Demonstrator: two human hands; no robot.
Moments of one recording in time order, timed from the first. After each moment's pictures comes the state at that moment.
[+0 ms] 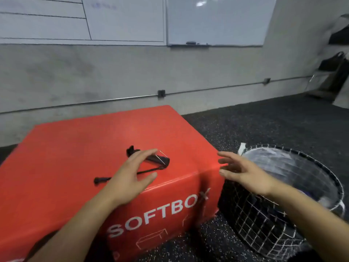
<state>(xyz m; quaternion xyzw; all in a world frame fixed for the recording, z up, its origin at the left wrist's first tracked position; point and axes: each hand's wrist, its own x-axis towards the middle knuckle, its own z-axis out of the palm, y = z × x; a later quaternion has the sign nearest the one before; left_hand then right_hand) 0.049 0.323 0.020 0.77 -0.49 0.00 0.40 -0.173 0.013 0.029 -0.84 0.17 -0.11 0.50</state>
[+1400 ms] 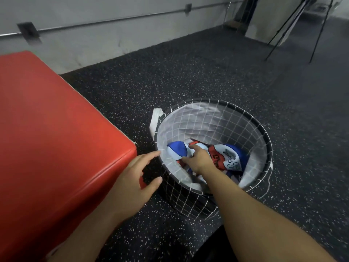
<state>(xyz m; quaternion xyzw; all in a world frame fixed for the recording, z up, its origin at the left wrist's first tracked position) -0.029 -0.006 -0.116 0.72 -0.53 -0.25 0.37 -0.177 -0.236 -0.209 -0.72 0.58 -0.04 0.38</state>
